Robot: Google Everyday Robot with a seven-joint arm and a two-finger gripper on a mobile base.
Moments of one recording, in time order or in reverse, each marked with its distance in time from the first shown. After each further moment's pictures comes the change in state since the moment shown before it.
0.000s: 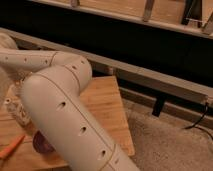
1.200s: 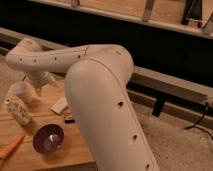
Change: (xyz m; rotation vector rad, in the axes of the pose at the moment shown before) arm 0.097 -0.069 -0.017 0.005 0.020 0.020
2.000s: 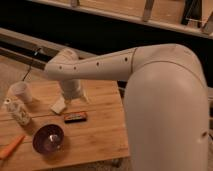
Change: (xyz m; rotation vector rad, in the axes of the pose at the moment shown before) arm 0.149 -0.086 -0.002 0.018 0.164 0.308
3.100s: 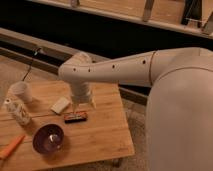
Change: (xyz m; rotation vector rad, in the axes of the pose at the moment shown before) arm 0.050 -0.047 0.009 -0.074 0.058 0.200
